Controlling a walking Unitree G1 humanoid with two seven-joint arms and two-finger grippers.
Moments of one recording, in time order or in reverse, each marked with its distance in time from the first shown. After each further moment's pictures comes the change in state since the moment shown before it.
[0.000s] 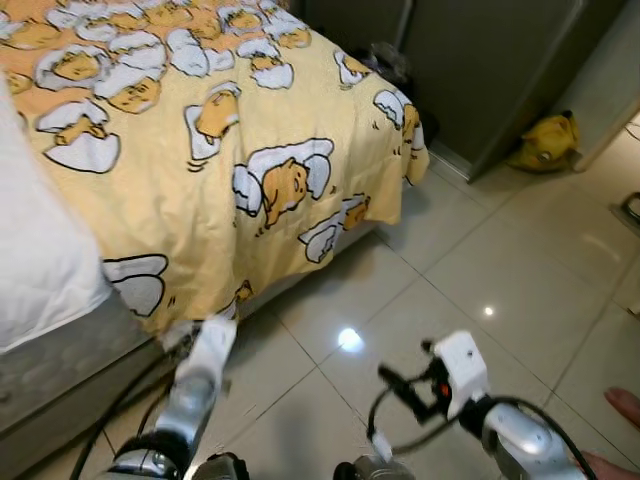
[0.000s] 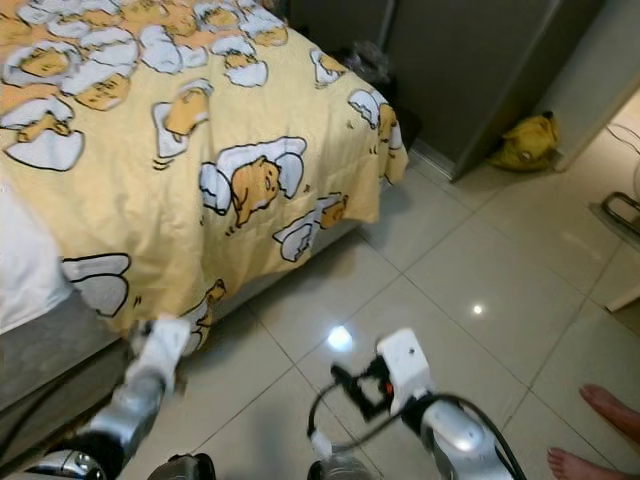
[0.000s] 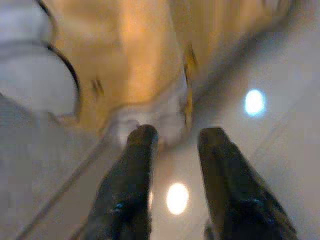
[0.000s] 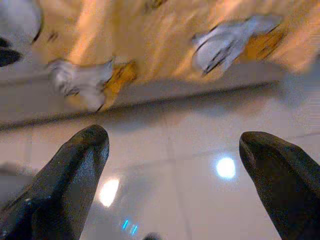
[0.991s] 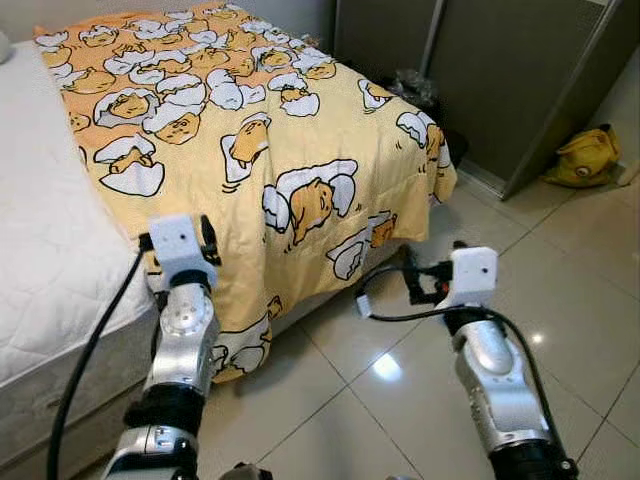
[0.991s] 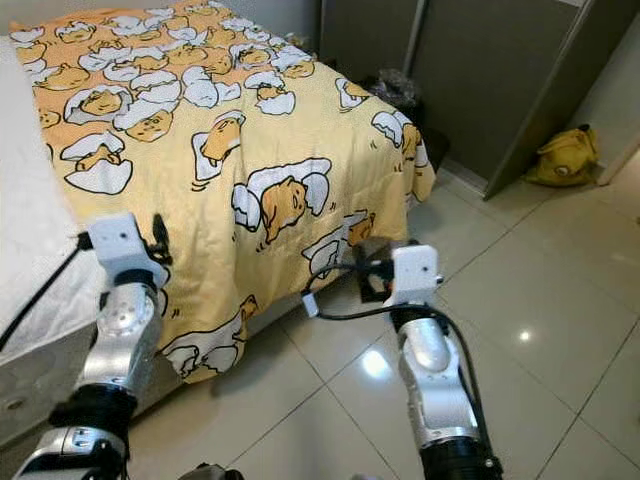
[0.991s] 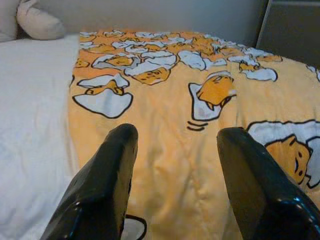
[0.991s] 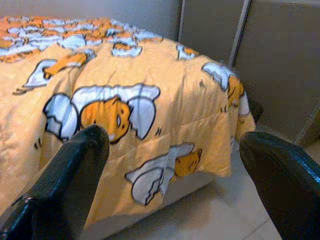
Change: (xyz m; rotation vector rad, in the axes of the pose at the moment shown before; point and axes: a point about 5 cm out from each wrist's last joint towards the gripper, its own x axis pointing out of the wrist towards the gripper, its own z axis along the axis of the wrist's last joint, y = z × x) left arm -0.013 0.040 0.123 -0.442 -0.524 0.234; right arm 0.053 -0.024 0.071 0.028 -0.374 -0.374
